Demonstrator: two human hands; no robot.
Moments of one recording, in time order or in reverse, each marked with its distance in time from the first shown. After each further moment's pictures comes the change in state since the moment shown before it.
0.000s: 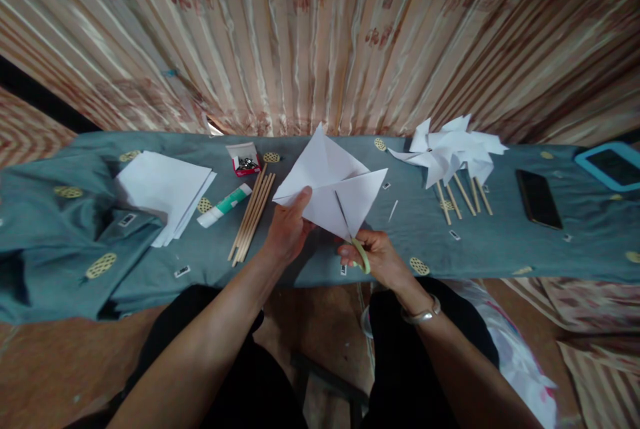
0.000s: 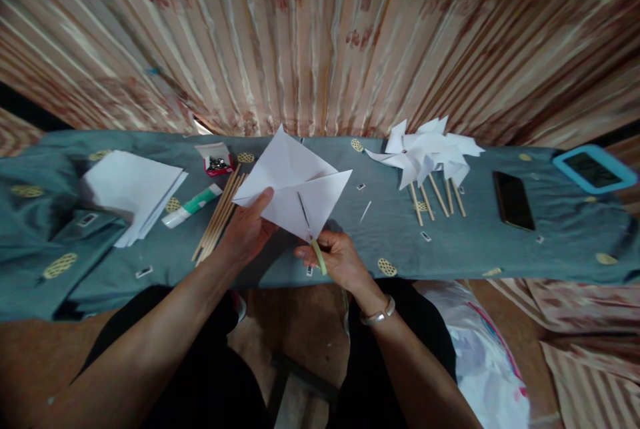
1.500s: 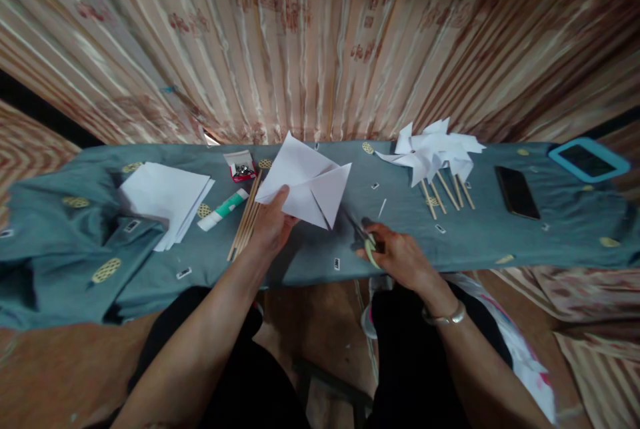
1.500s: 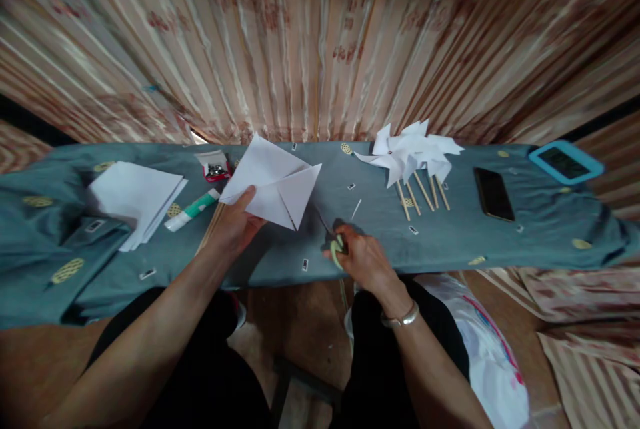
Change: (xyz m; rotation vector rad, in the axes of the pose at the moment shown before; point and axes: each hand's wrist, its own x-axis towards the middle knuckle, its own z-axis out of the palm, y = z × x) left_hand 0.011 0.011 -0.009 -0.052 0.080 0.048; right_hand -0.031 -0.003 -0.050 -1.082 0.234 -0.144
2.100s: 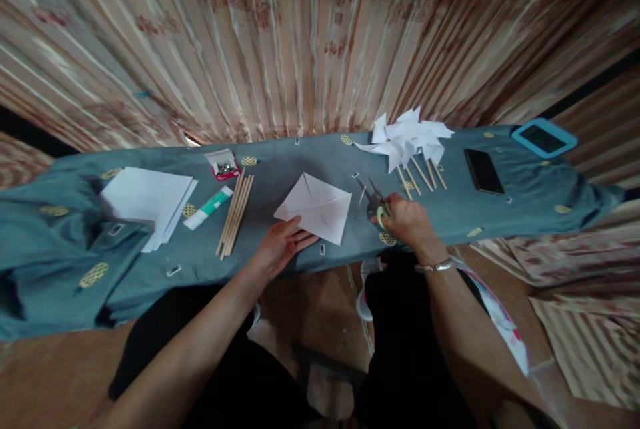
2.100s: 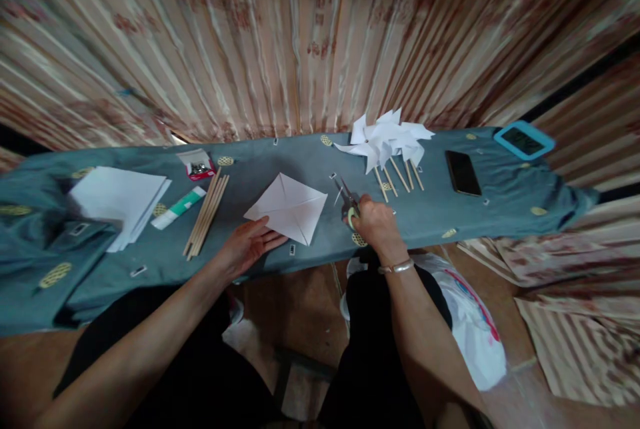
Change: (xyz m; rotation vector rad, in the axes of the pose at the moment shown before) left_hand -0.039 -0.035 -0.030 0.231 -0.240 -0.398; right_hand 0.008 0.026 -0.035 -0.551 0.135 0.252
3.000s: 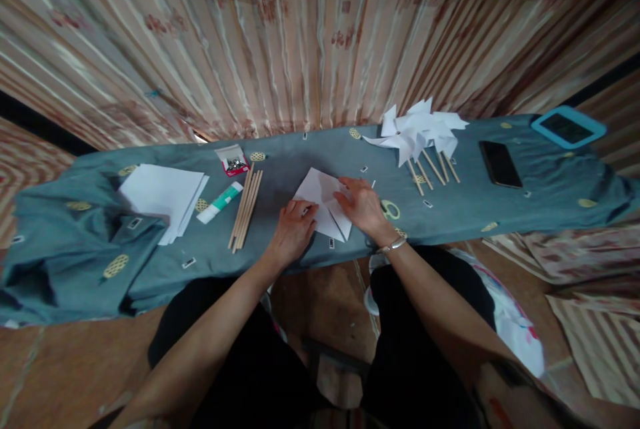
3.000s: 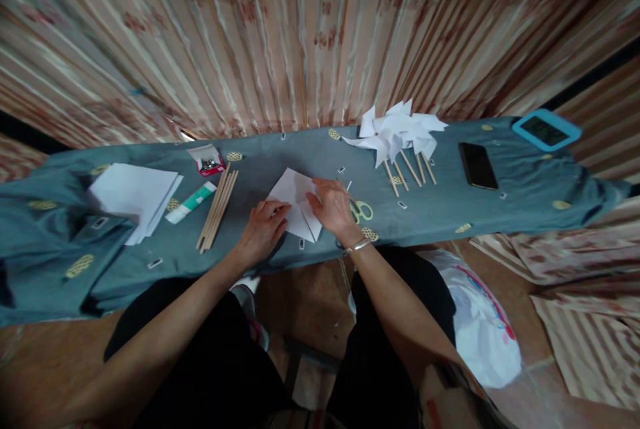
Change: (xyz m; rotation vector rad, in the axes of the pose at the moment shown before) left_hand 0.025 0.000 -0.024 1.950 -0.037 0.876; right_hand 0.036 -0.079 0.048 0.575 0.387 -0.347
